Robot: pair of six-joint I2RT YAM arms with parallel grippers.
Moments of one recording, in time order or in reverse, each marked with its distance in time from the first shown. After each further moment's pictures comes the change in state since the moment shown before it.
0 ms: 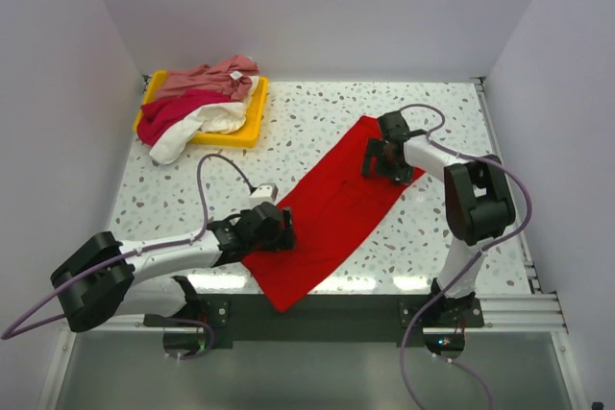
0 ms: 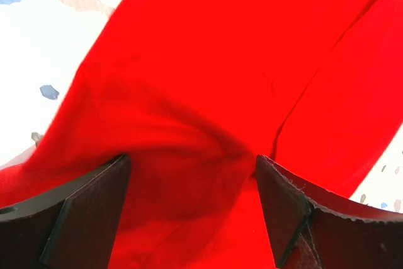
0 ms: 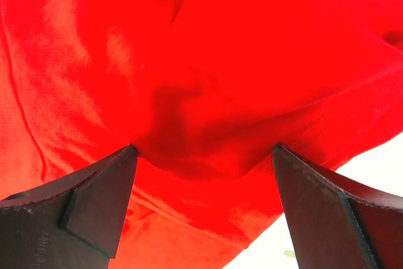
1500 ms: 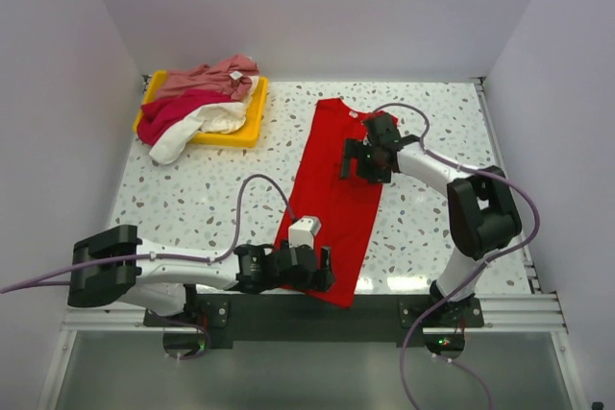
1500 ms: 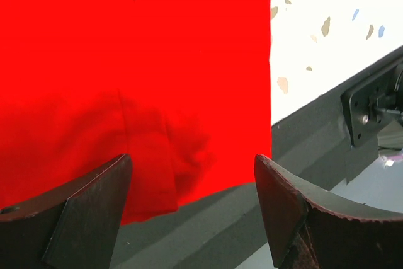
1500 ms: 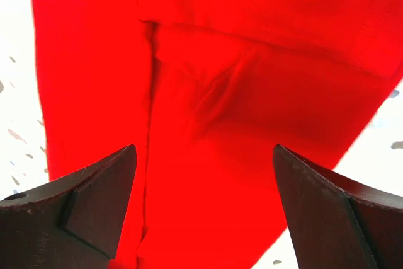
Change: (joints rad) left arm -0.441 0.077 0.113 0.012 -0.029 -0.227; right arm 0.106 -0.085 0.002 0.072 -0.223 -0.035
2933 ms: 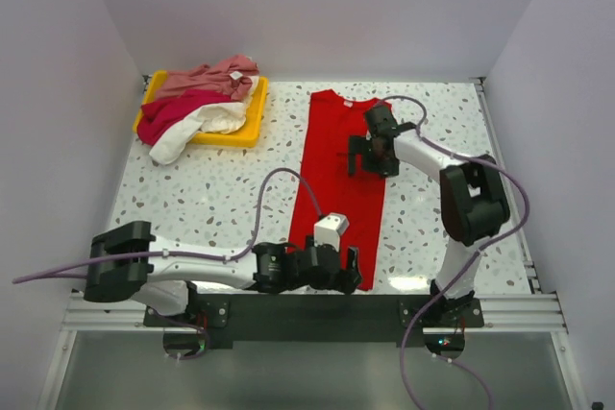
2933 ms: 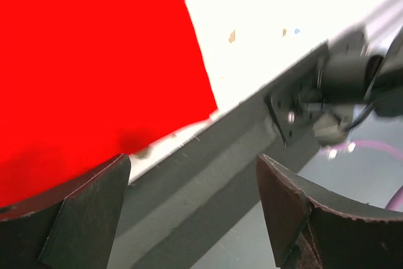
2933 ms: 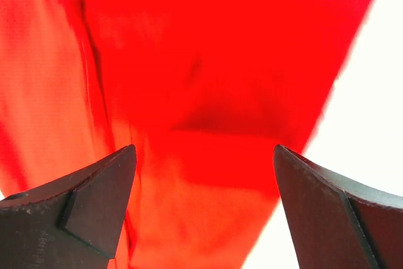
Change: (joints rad) left arm -0.084 0.142 0.206 0.027 -0.009 0.055; right arm -0.029 0.174 0.185 -0.144 0.121 -0.089
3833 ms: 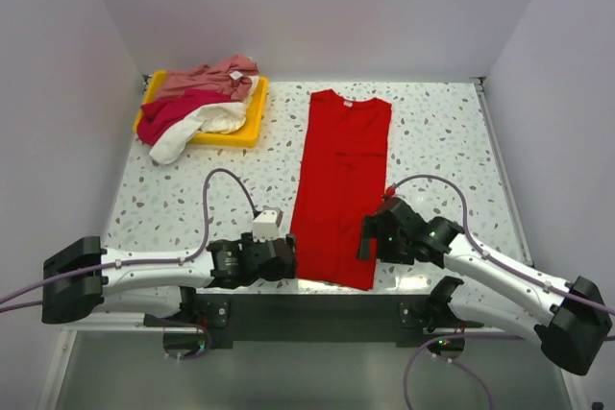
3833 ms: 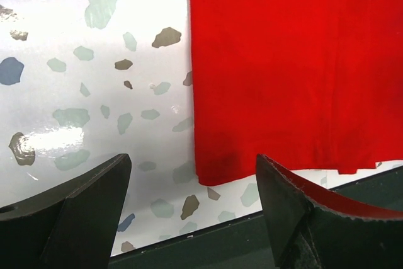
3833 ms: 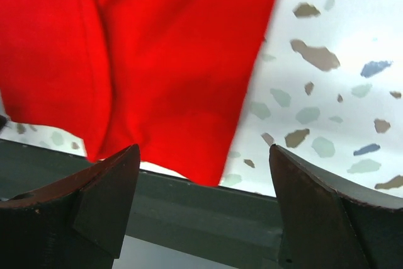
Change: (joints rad) left arm 0.182 -0.340 -0.307 -0.306 -0.151 -0.088; right arm 0.428 -0.964 -0.764 -0.139 0.056 0.474
